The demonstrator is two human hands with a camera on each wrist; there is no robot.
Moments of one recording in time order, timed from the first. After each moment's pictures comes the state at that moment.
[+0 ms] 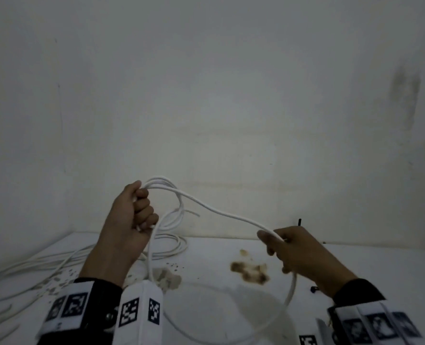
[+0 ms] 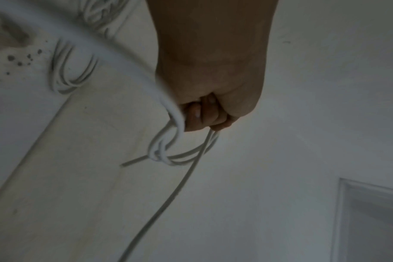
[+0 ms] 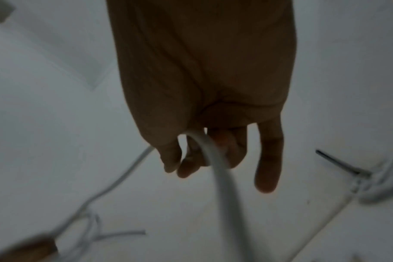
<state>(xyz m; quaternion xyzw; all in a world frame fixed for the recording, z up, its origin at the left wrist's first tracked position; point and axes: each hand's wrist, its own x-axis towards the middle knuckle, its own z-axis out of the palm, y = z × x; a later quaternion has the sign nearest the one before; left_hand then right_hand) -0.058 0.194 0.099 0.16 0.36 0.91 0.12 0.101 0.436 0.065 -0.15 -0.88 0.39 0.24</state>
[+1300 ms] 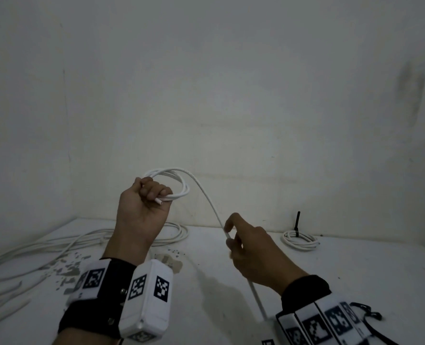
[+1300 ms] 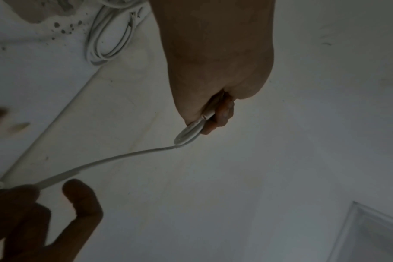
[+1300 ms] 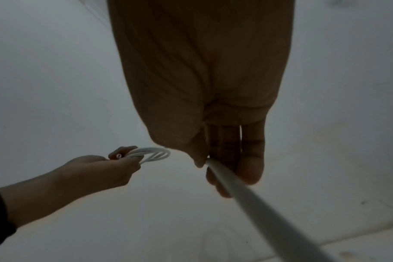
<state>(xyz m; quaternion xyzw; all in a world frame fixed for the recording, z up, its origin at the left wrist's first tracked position) -0.067 0.204 0.085 0.17 0.10 0.96 0.17 0.080 0.380 0.048 -0.02 -0.95 0.24 0.20</state>
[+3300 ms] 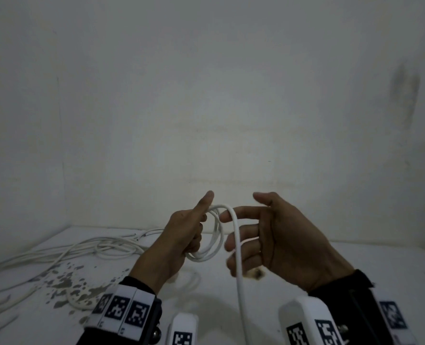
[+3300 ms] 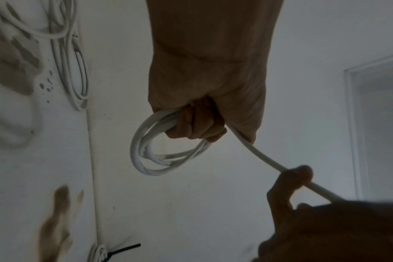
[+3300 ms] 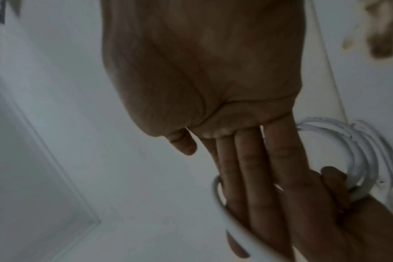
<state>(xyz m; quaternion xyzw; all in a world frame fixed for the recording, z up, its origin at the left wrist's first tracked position) -0.010 0.253 0.076 0.21 0.66 0.71 0.12 0.123 0.380 0.110 0.03 -0.62 0.78 -0.01</state>
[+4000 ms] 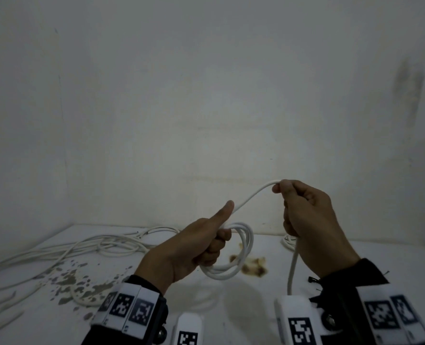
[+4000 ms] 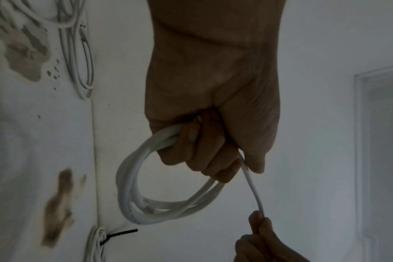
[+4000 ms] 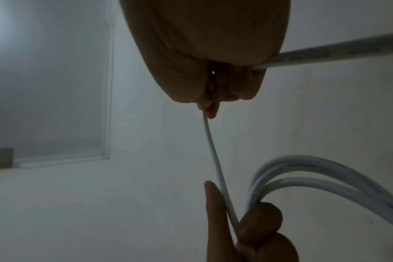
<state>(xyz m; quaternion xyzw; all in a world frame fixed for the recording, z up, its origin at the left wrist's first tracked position) 0.003 0.251 0.074 0.32 0.67 0.61 0.27 0.105 0.403 0.101 -0.10 -0.67 0.58 0.46</state>
